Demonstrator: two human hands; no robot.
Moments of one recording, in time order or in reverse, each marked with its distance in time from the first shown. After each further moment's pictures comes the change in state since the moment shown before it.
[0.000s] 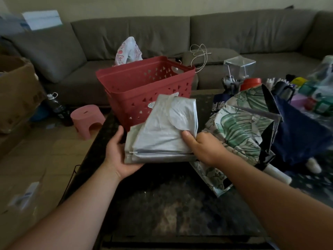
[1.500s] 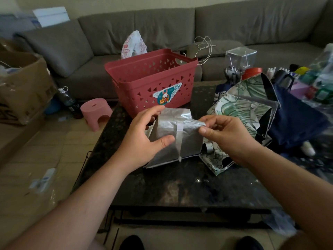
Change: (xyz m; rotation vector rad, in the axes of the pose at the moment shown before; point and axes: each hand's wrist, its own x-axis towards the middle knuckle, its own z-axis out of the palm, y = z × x) left_hand -0.090 -0.023 0.048 1.438 -0.046 0.851; right_hand -0.070 0.004 -0.036 0.910 0.045 -0.169
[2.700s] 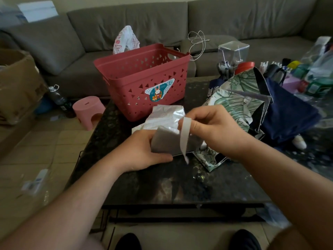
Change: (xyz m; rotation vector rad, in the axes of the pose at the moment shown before) left_hand 0.004 0.000 0.010 0.048 -0.399 -0.144; right_hand -0.005 -0.031 0.015 -0.152 -0.210 -0.213
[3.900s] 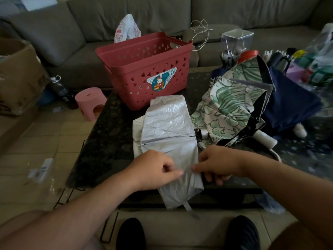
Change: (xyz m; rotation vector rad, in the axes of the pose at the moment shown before) left_hand -0.042 -0.024 0.061 0.298 -0.193 0.033; right_hand -0.059 0.062 0.009 -0.348 -0.485 0.866
